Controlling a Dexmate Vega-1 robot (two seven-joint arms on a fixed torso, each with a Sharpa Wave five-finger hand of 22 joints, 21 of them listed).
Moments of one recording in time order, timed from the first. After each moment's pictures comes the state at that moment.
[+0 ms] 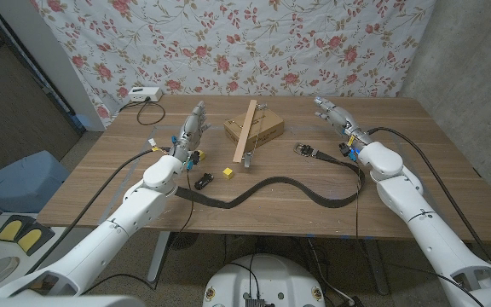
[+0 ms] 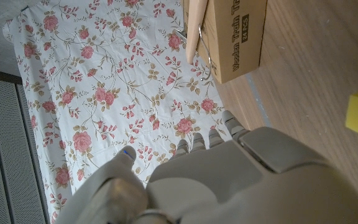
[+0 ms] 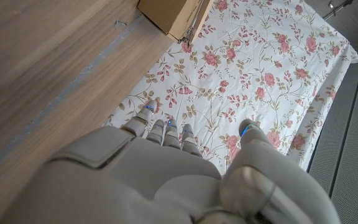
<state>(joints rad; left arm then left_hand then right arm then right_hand) 0.94 0.57 0.37 -1.55 -0.54 -0.19 0.11 0.07 0.09 0.32 0.12 0.29 -0.17 0.00 0.19 0.17 -0.17 0.06 0.23 0.19 -0.17 0.08 0.20 0.17 -0.17 0.08 0.52 0.18 -0.92 -0.42 -0.14 -1.49 0.11 0.24 0.21 0.28 0.07 0.29 -0.06 0.30 0.00 0.00 0.21 0.18 0.01 0.10 0.22 0.19 -0.07 0.06 0.20 0.18 0.12 0.05 0.24 0.17</state>
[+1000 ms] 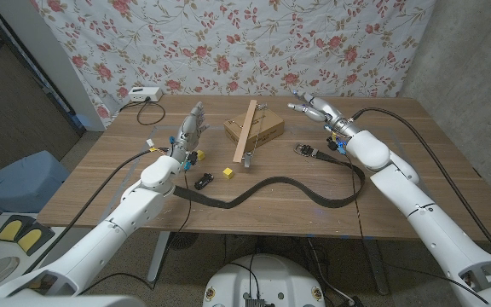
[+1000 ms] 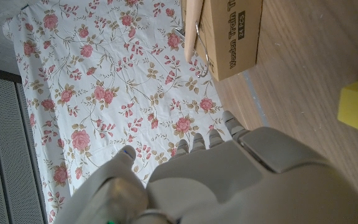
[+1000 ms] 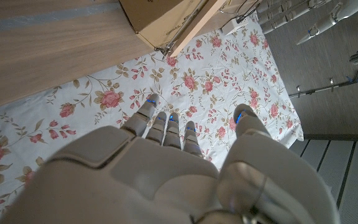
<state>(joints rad) 0.94 0.57 0.36 -1.53 -0.55 -0.20 0.09 0.07 0.09 0.31 0.12 0.29 -0.17 0.00 0.19 0.17 -0.17 0.06 0.23 0.19 -0.18 0.09 0.19 0.17 -0.17 0.08 0.51 0.18 -0.90 -0.49 -0.25 -1.67 -0.22 0.21 0.16 0.39 0.09 0.33 -0.13 0.26 0.05 -0.02 0.21 0.18 0.08 0.08 0.22 0.19 0.02 0.05 0.22 0.18 0.19 0.05 0.24 0.17</state>
